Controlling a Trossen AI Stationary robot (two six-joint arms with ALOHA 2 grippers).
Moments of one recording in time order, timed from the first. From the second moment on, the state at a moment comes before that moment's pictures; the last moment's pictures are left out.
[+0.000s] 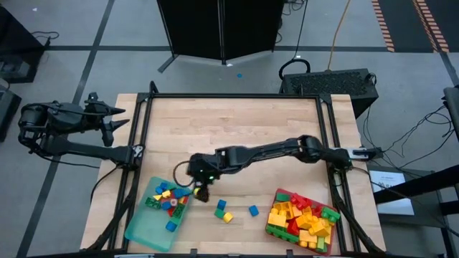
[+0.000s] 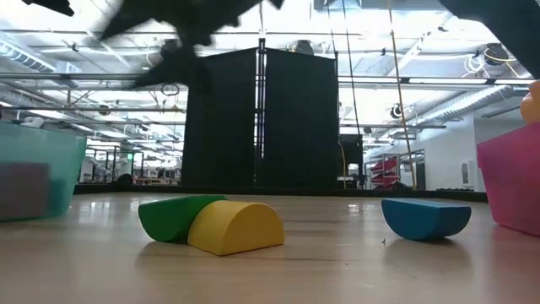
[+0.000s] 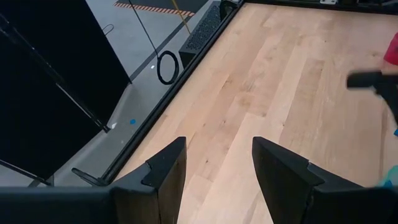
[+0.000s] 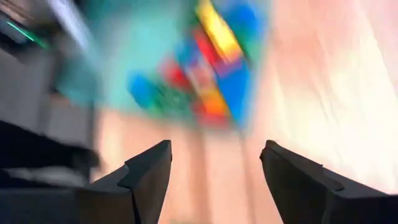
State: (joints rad) left arm -0.02 0.48 1.30 -1.46 -0.47 -0.18; right arm 0.14 2.35 2.15 -0.56 -0.23 0.43
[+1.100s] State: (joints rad) left arm -0.02 0.48 1.30 -1.46 -0.47 -0.17; right arm 0.47 2.31 1.98 -1.30 -0.09 0.29
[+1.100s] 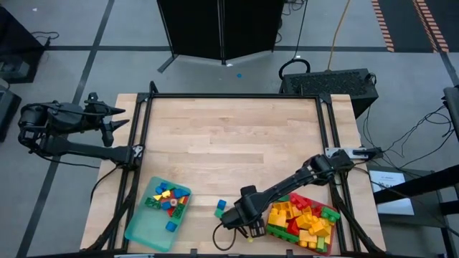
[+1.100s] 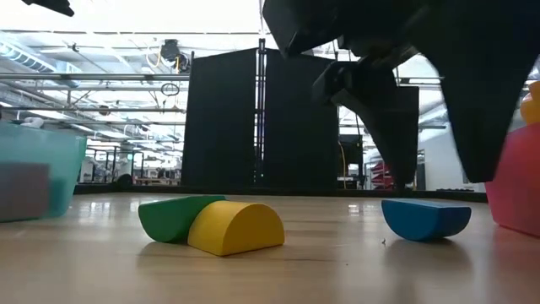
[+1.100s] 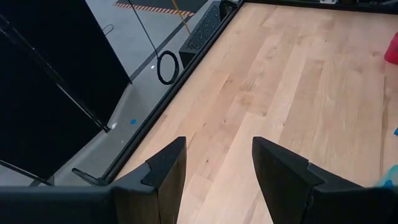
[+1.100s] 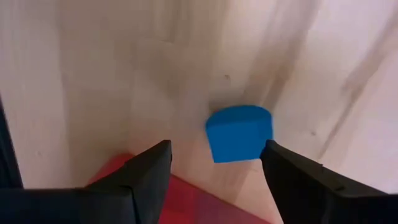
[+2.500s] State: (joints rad) left arm -0.02 0.48 1.30 -1.46 -0.48 -0.18; right arm 0.44 2.31 1.82 -1.04 -0.08 0.18
